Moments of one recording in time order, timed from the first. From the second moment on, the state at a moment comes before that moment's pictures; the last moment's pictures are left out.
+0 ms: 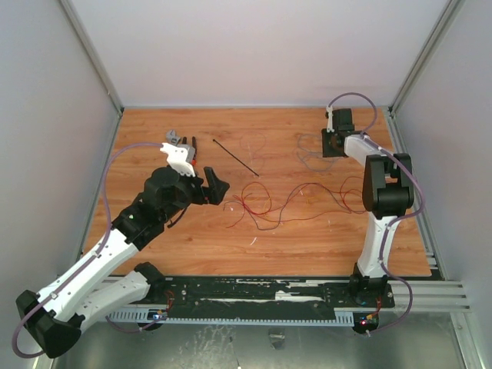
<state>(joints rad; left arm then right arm) -0.64 0.81 0.78 -0.29 -0.13 -0.43 0.08 2.06 1.48 -0.31 0.03 0.02</state>
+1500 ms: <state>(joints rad) -0.46 1.01 0.69 0.28 0.35 -0.45 0.08 1.31 1.62 -0.11 -0.91 0.37</state>
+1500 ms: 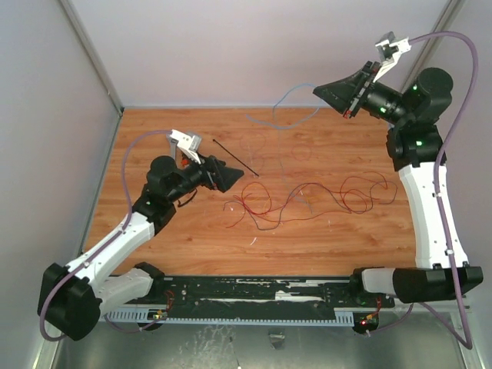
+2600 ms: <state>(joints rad) -0.66 1.50 0.75 0.94 0.38 -0.56 0.16 1.08 1.49 0.29 -1.01 0.74</state>
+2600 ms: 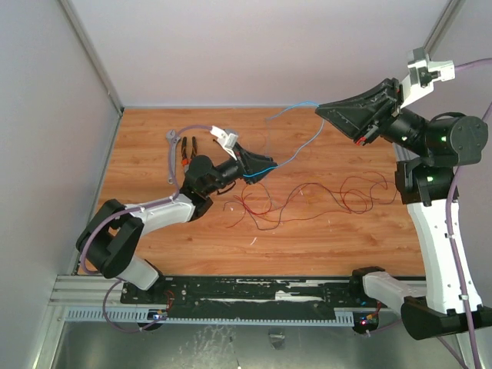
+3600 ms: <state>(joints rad) -0.66 1.18 0.93 -0.05 -0.03 -0.22 0.16 1.05 1.28 -0.73 -0.01 0.01</state>
